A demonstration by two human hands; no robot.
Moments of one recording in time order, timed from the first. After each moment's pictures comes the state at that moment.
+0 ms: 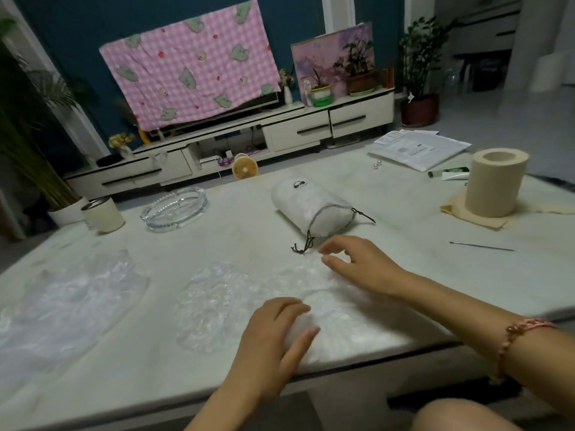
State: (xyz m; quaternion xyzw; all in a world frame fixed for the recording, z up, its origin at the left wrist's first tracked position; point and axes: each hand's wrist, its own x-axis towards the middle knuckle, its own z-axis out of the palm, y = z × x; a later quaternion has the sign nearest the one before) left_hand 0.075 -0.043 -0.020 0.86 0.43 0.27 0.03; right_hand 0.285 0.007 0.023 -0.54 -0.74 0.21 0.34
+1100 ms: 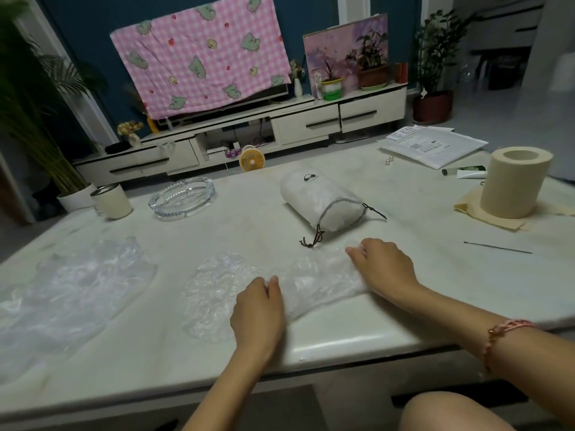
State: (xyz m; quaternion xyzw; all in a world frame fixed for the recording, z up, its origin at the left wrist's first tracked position) left_hand 0.095 -0.023 -0.002 0.60 0.72 0.33 0.13; right_hand 0.286 0.012 -0.001 -0.73 -0.61 0.11 0.27
